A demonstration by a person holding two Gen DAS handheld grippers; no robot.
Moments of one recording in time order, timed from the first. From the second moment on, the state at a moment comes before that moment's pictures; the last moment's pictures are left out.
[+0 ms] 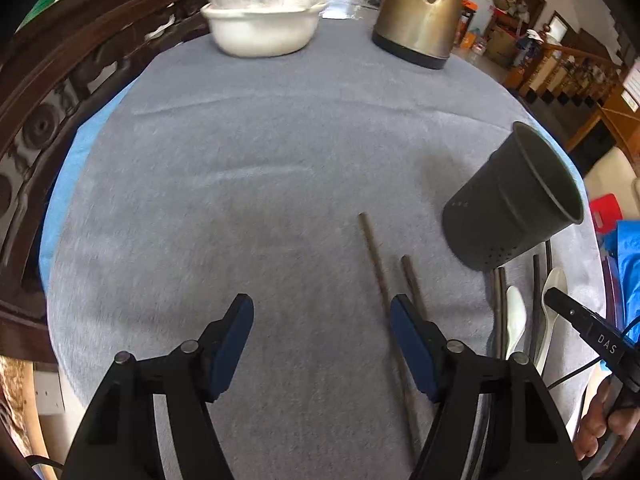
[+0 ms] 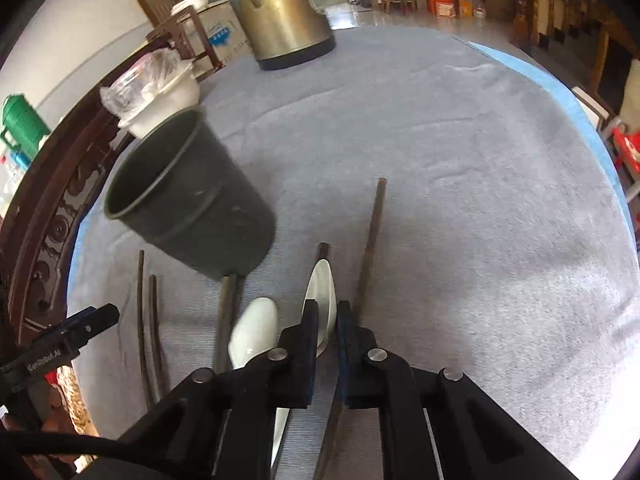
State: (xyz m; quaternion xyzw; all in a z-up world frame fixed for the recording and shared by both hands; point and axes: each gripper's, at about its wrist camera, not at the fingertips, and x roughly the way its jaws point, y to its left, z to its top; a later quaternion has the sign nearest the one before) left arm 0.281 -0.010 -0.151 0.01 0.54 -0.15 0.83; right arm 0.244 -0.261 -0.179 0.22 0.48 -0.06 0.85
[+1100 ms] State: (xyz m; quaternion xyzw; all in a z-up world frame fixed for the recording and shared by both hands) left arm 0.303 -0.015 -0.063 -0.07 0.48 -0.27 0.83; right arm 0.223 -0.266 -0.085 0.24 0.29 -0.01 0.93
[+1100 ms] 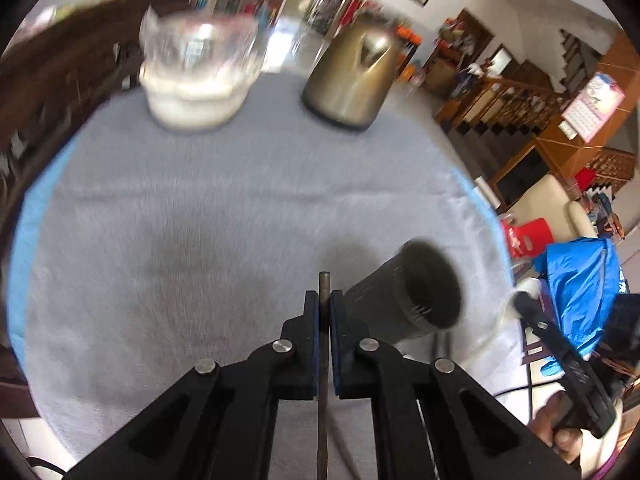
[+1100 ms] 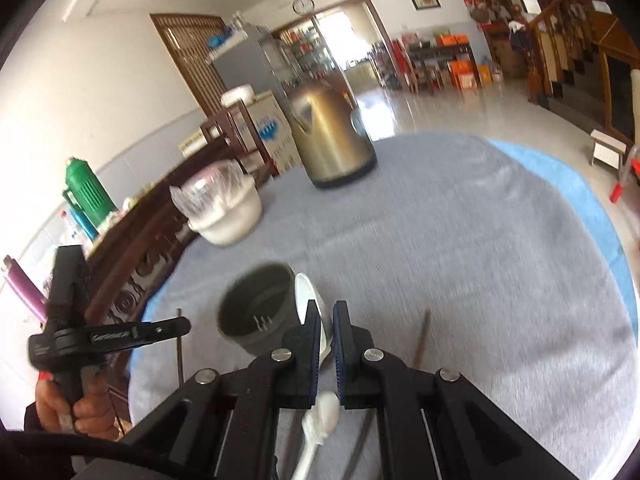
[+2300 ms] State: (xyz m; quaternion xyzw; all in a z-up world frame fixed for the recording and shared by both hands) left arm 0.279 -0.034 0.022 -0.06 0.36 -0.25 0.90; right arm 0.237 -0.277 -0.043 0.24 0.22 0.04 0.94
